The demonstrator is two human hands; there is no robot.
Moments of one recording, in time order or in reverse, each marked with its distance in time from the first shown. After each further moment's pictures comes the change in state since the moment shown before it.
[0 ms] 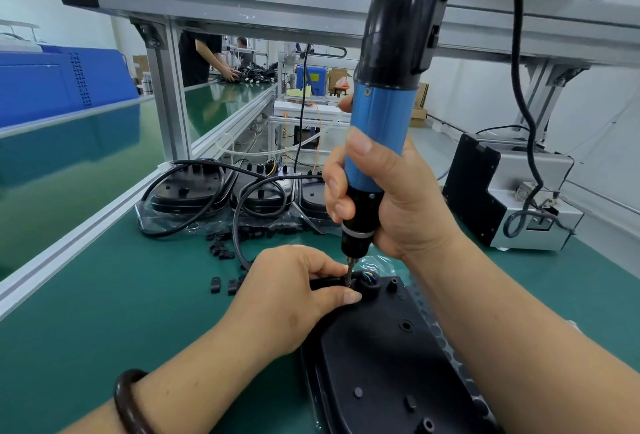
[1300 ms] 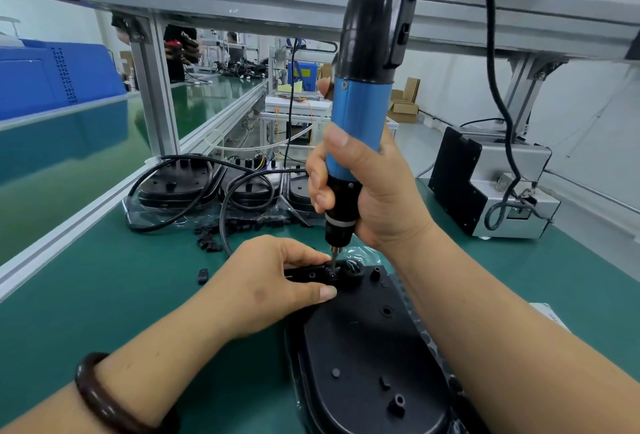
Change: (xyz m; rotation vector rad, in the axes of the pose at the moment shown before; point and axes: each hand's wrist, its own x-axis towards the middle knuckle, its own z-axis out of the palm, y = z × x) left_hand 0.000 0.002 -0.017 -0.006 -0.212 -0.033; right_hand -0.002 0.004 -0.003 -0.005 0.029 -0.016
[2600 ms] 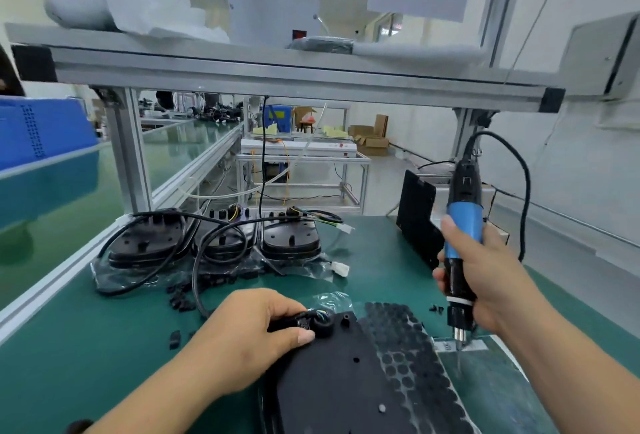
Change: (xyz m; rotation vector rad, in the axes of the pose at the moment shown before) left_hand 0.011 0.006 0.000 0.177 -0.039 0.127; right_hand -0.078 -0.051 -0.122 -0.357 0.887 0.287
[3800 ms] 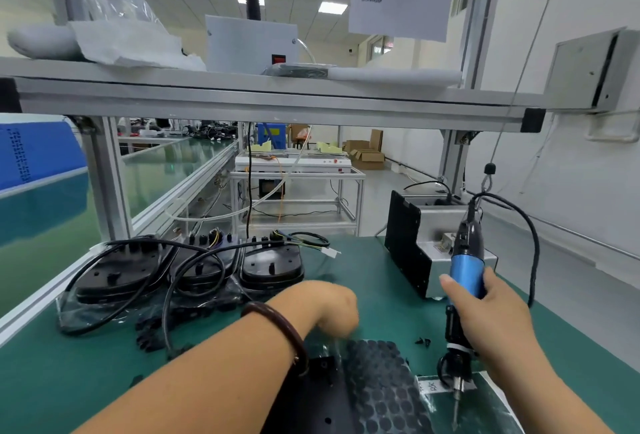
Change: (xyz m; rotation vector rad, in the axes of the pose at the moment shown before) left_hand 0.131 0.076 0.048 0.451 -0.522 -0.121; right_hand 0.008 0.023 -0.035 -0.571 0.206 -0.115
